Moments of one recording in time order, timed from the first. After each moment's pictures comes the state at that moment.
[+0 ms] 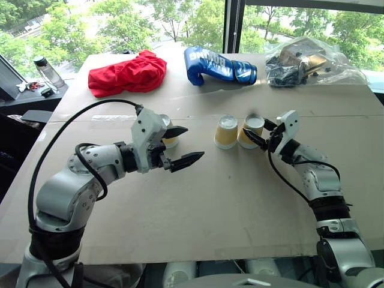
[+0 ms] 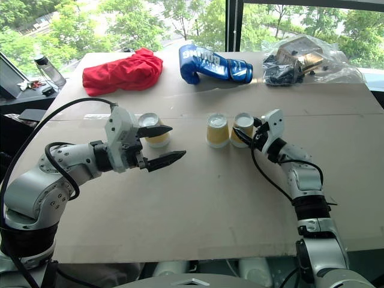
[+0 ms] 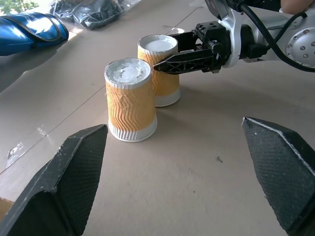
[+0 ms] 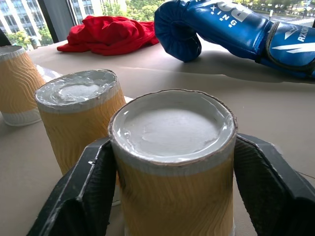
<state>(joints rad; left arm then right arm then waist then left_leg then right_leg) -0.29 0.75 0.12 -0.54 -0.63 0.76 -0.79 -0.48 -0.30 -0.02 0.27 0.32 0.16 0.70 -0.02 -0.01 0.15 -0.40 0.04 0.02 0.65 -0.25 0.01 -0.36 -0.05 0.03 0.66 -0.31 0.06</state>
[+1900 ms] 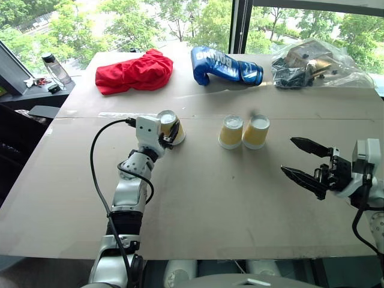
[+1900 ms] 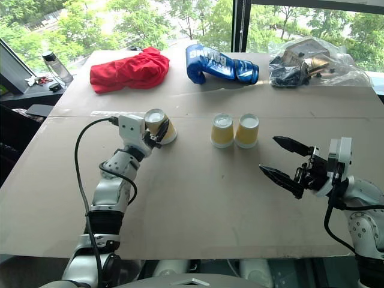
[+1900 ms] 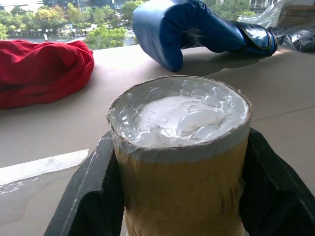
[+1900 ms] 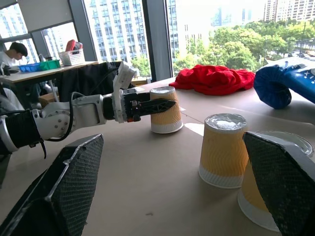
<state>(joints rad) -0.36 0.28 0.11 0.18 -0.16 0.01 -0.35 0.03 -0.59 -0.29 -0.34 0.81 0.28 1.09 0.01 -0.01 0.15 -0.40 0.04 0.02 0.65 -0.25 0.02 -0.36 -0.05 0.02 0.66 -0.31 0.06</state>
